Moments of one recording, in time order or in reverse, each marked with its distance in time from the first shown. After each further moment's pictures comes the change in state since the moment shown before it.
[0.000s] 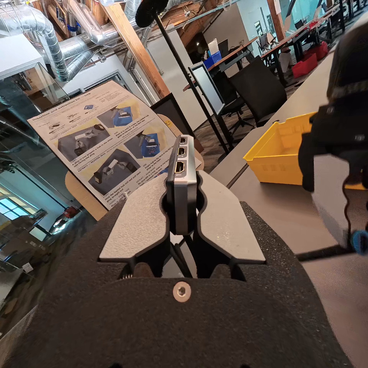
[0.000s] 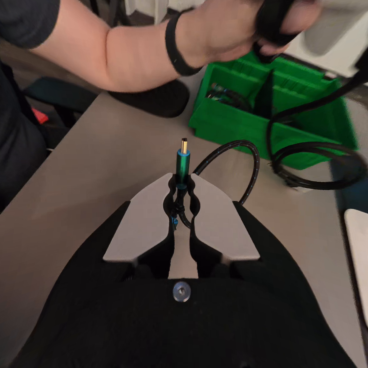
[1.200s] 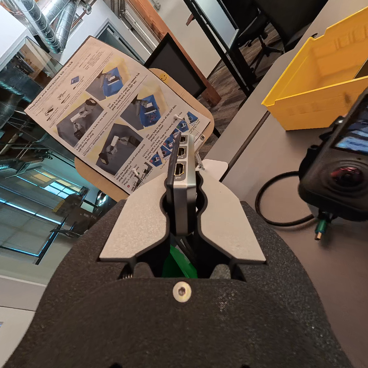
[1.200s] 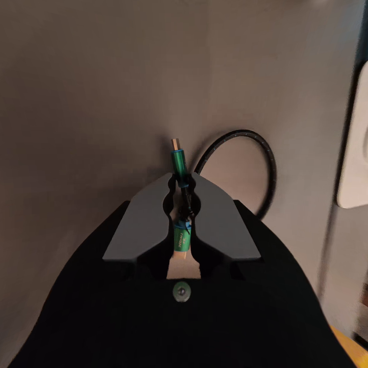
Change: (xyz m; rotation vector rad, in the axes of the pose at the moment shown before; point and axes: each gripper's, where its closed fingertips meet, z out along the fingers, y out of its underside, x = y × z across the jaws) left arm 0.010 0.036 0.014 -0.251 -0.043 0.209; right arm 0.052 0.145 0.034 -0.680 0.304 0.100
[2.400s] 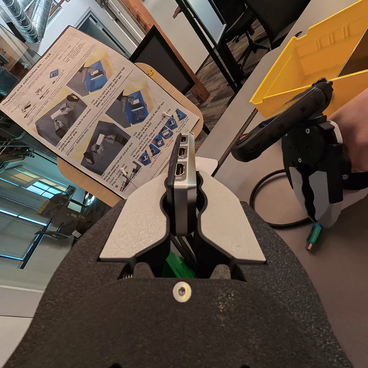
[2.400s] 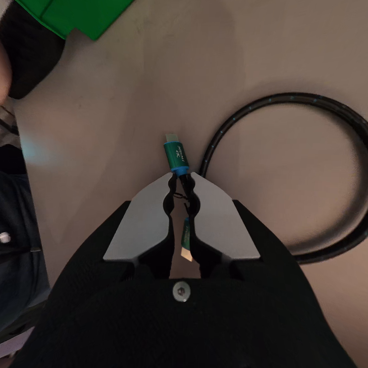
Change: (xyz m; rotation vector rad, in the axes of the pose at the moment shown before) left arm 0.011 0.001 0.005 -0.022 0.061 -0.016; right arm -0.019 -0.009 -0.001 0.149 -0.551 0.607
